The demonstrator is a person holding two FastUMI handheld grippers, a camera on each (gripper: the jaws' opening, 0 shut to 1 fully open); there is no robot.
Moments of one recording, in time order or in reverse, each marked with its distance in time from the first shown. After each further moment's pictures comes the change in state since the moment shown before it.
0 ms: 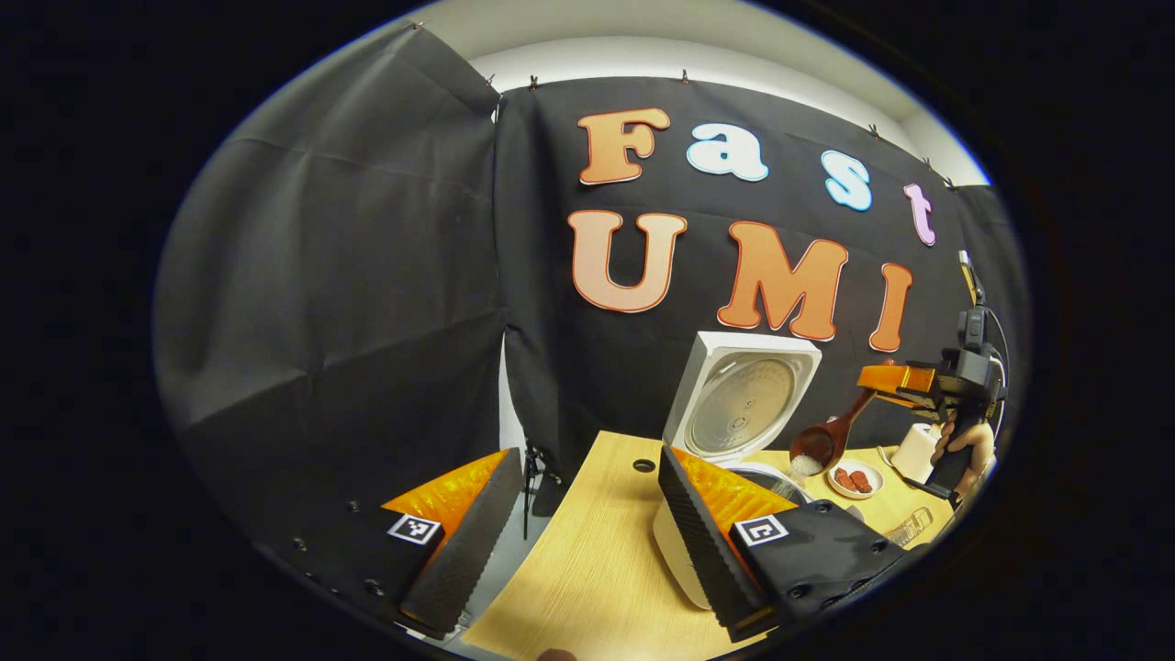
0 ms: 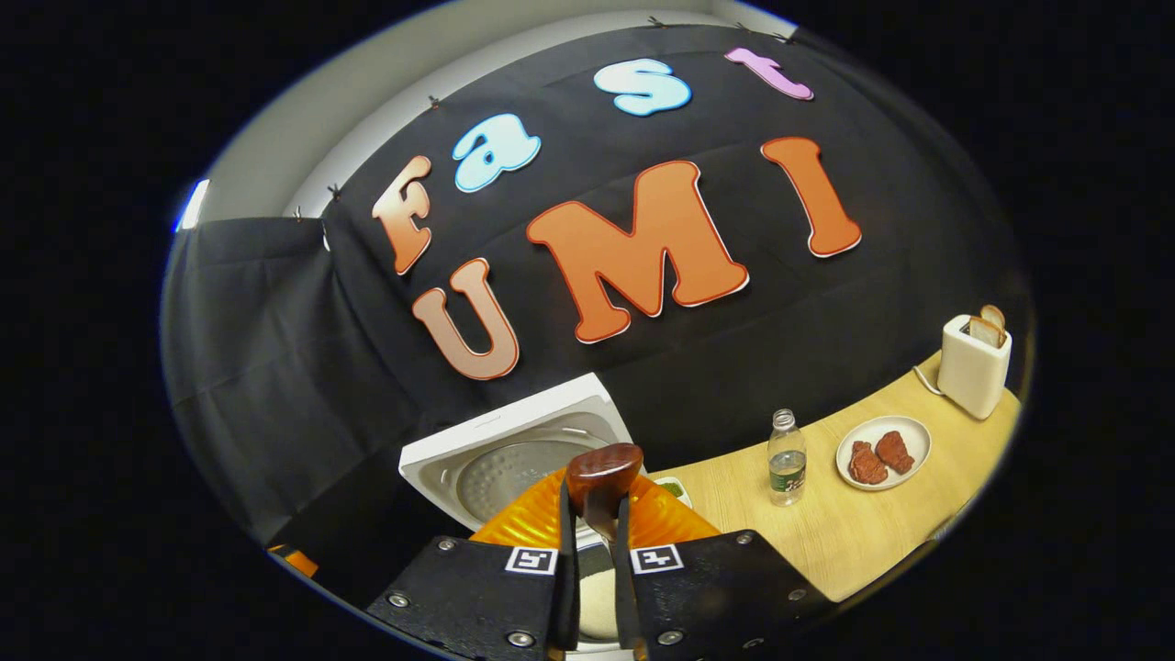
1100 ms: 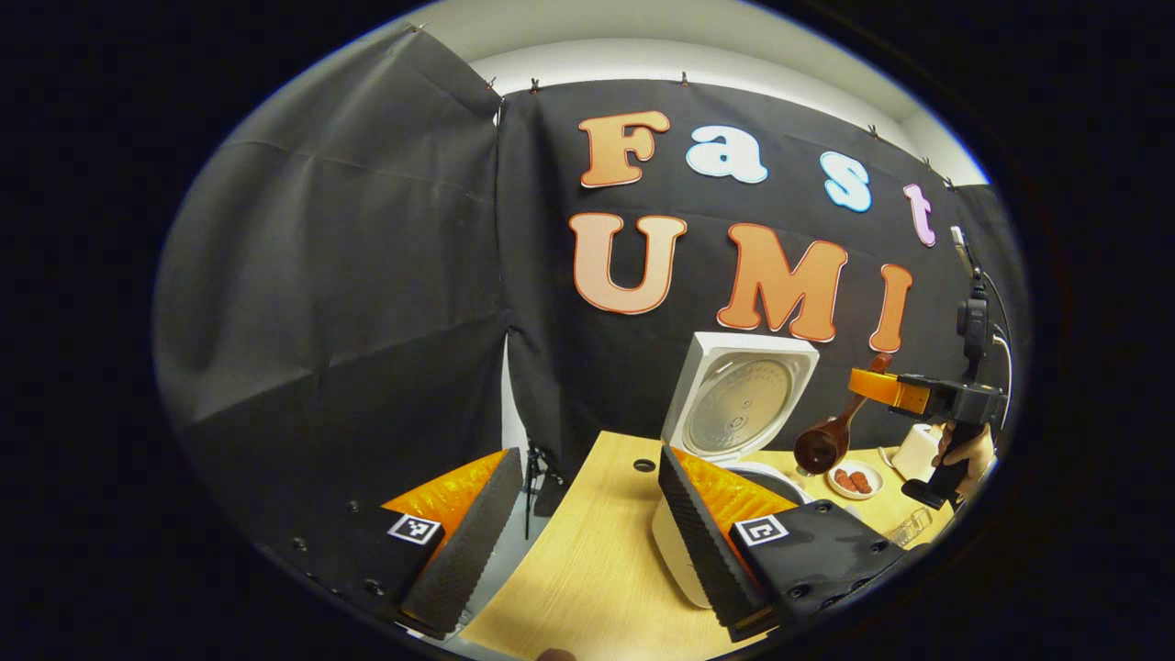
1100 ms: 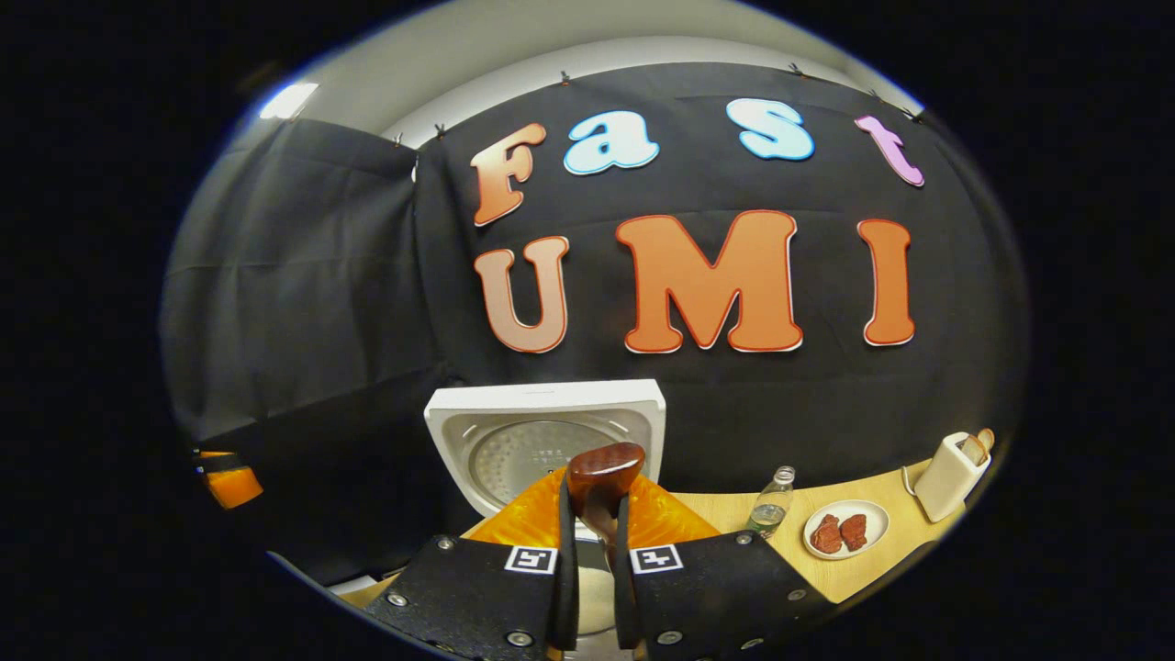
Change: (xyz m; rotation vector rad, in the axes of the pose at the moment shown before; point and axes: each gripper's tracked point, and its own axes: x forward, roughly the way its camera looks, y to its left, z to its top) left arm -0.012 -0.009 0.004 -0.012 -0.018 -0.001; right arm -0.016 0.015 0.001 -0.273 -0.046 0.057
